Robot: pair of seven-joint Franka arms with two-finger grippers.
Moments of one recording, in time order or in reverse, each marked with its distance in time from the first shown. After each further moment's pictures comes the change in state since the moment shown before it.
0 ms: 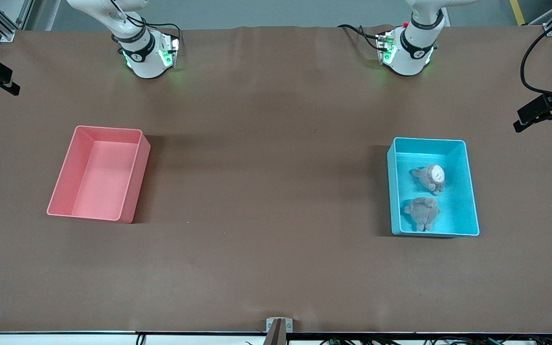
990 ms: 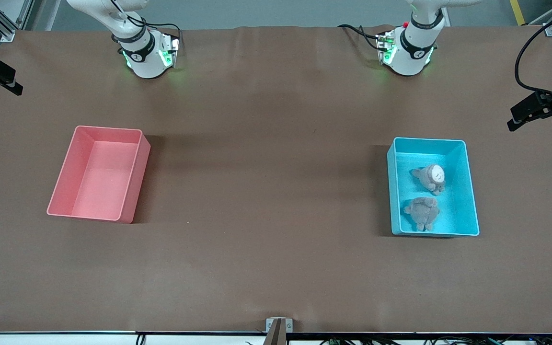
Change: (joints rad) left arm -0.049 0.000 0.020 0.013 0.000 0.000 0.001; right arm 0.007 0.000 0.000 0.000 0.006 0.000 0.002
